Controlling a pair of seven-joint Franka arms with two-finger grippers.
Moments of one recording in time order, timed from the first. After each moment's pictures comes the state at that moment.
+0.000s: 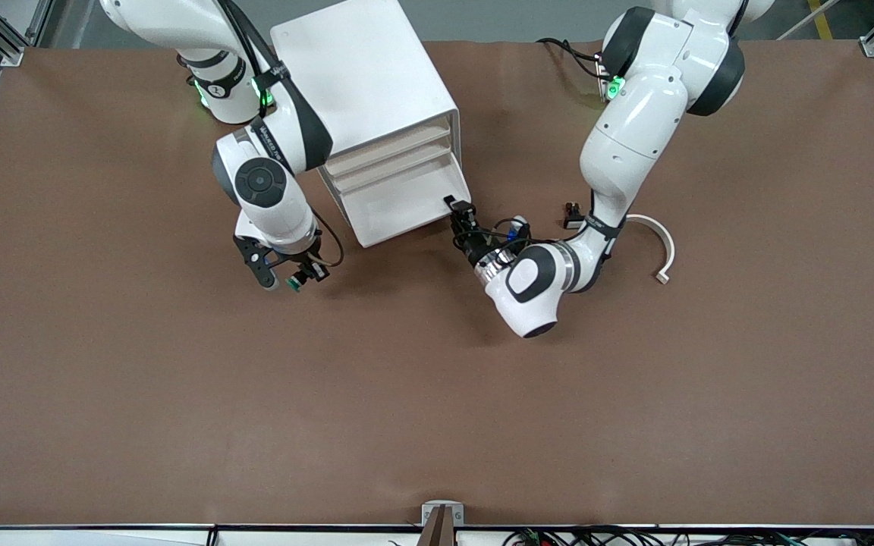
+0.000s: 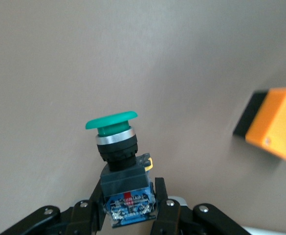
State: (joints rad) left arm -0.45 1.06 -0.11 -1.33 -0.99 1.42 -2.11; right arm 0.54 0.30 -0.01 -2.03 -0.01 2.26 1.52
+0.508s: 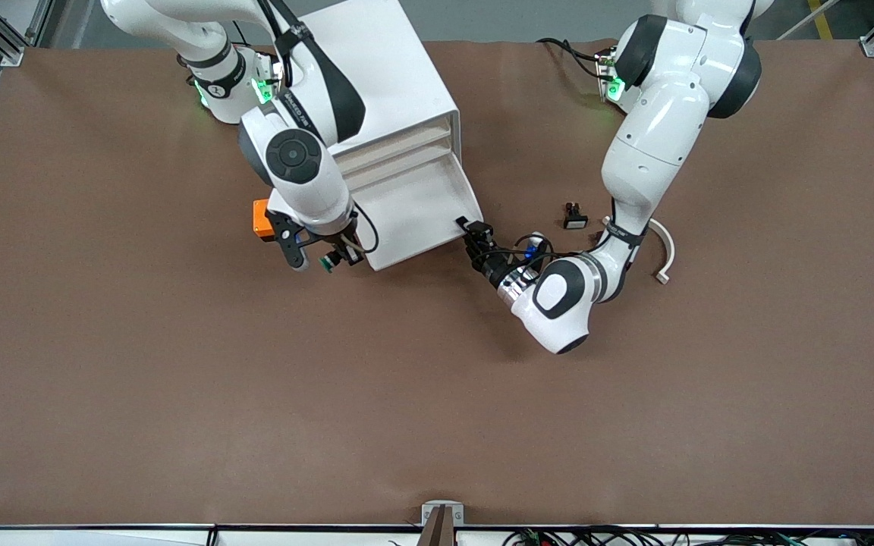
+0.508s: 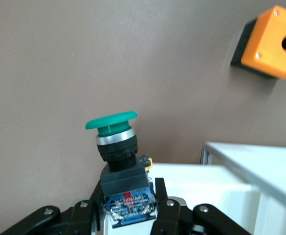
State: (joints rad) left arm -0.39 1.06 -0.09 -1.32 -1.00 1.46 -2.09; right arm 0.64 0.30 -0.01 -1.88 0.07 2.12 1.70
